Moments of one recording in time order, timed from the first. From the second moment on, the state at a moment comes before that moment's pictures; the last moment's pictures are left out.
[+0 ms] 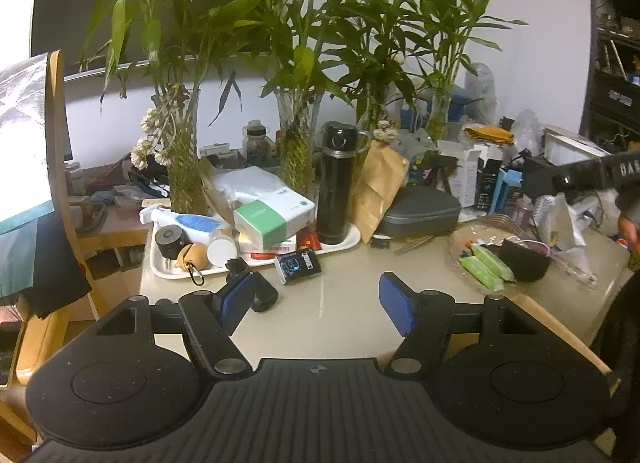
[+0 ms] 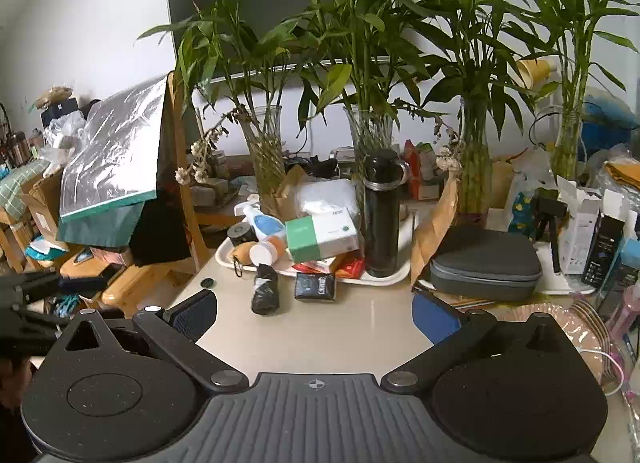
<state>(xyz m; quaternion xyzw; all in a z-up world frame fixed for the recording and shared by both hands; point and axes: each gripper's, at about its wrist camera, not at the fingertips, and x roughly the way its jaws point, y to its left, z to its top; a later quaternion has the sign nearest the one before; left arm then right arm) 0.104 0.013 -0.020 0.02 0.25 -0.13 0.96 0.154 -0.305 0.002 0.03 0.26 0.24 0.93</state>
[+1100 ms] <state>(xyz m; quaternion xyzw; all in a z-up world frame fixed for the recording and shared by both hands) 0.170 0.044 -0.065 -0.05 0.29 -0.07 0.95 0.218 -0.307 -0.050 0.01 0.27 0.20 0.94</state>
